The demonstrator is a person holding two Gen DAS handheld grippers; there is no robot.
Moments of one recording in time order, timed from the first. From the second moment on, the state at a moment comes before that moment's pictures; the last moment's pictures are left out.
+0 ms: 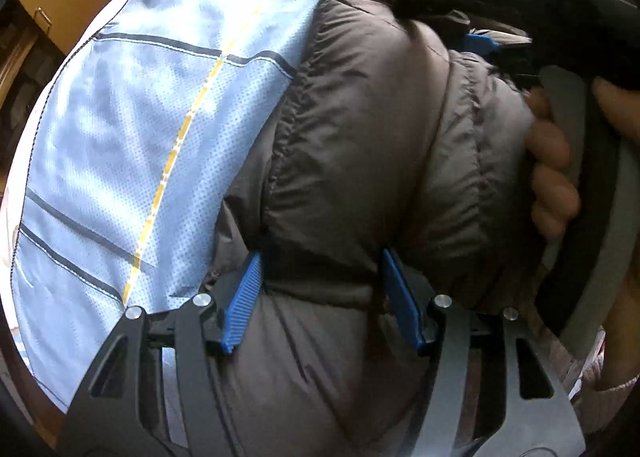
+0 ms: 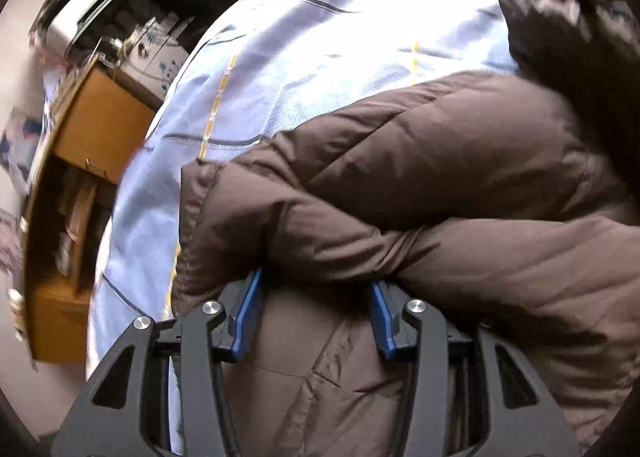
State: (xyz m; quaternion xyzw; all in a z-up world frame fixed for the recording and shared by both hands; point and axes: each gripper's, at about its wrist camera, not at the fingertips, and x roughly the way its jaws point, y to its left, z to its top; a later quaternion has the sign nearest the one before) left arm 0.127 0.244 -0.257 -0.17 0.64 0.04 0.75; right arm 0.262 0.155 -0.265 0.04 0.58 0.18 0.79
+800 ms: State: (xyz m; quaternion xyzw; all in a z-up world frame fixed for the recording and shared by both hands) left arm 0.021 0.179 -0.204 0.04 0.66 -0.01 0.75; right arm 0.118 -0.082 -0.177 0.07 0.52 0.13 0.84
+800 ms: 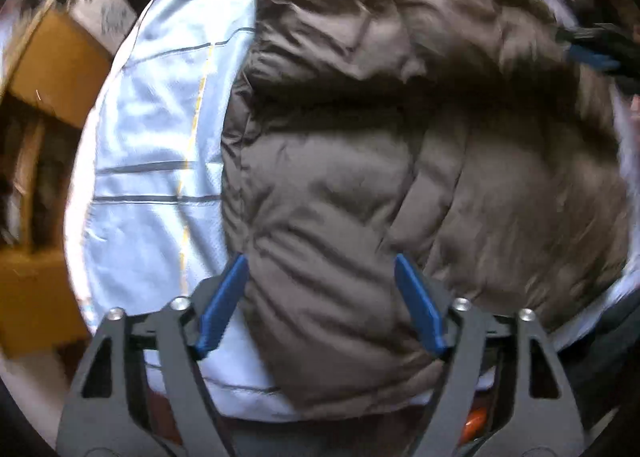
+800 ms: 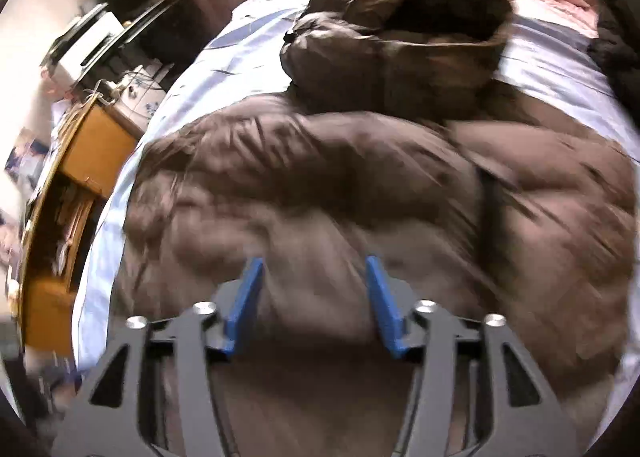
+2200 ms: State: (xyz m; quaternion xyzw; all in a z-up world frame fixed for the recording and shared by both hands) left arm 0.031 0.105 -0.090 -0.19 0.56 -0.02 0.81; right arm -0.060 -0.268 -0.093 0.34 0.42 -0.01 0.84
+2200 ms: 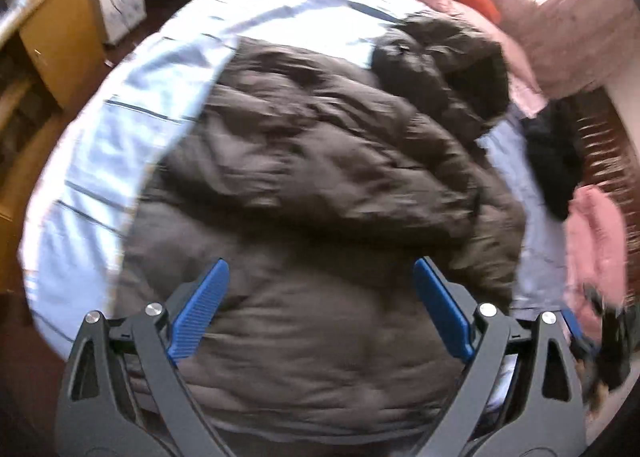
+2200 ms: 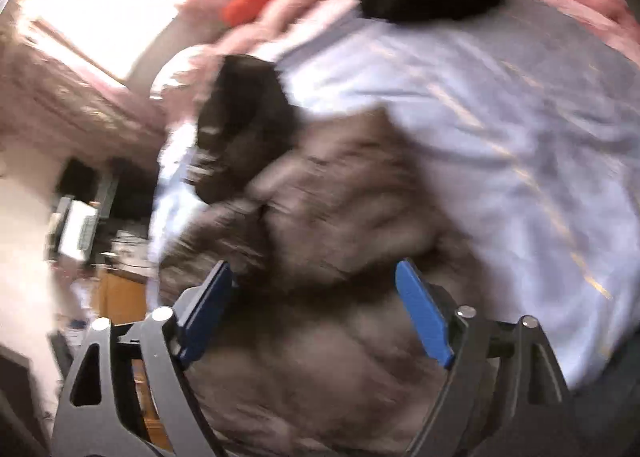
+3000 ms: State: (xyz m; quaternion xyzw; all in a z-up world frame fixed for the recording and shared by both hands) left arm 0.080 0.111 -0.175 -0.26 0.66 -0.03 0.70; right arm 0.408 -0.159 -0.098 0.31 0.38 0.12 0.86
